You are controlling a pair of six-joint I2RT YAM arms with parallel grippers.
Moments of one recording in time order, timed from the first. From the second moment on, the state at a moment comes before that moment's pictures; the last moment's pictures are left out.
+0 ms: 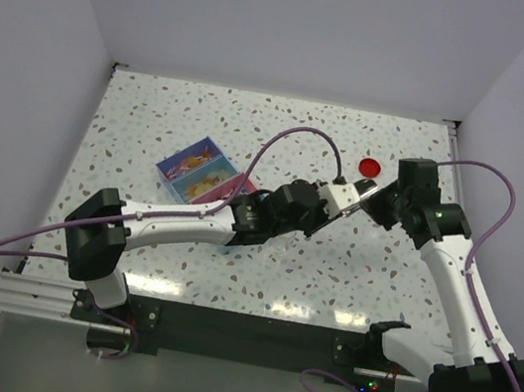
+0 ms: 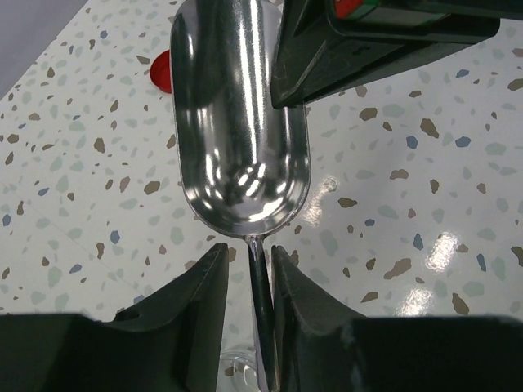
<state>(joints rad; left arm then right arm) -1.11 1.67 1.26 0.01 -0.21 0.09 0.24 1.11 1.13 -0.89 0.11 1.02</state>
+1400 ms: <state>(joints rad) -0.91 1.42 1.15 -0.23 0.11 0.19 0.08 1.31 1.17 -0.65 -0.62 0.63</state>
